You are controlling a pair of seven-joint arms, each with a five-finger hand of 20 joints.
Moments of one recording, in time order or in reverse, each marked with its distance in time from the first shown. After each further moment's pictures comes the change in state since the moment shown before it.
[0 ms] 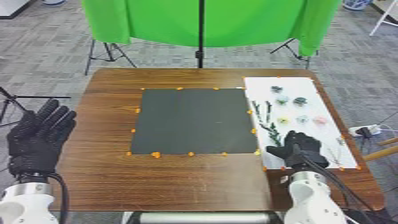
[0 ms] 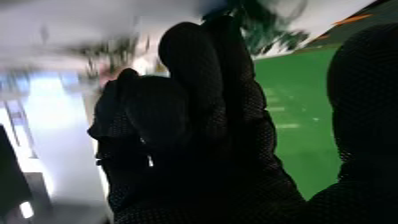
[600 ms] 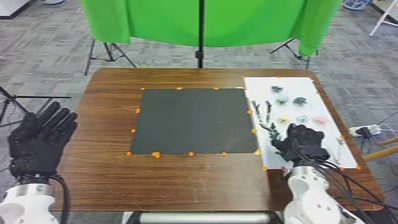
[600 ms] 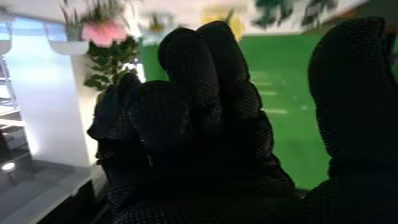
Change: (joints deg) left arm 0.3 0.0 0.3 -0.1 -2.1 0.5 0.2; right arm 3.3 0.5 -1.7 3.0 -3.7 -0.4 -0.2
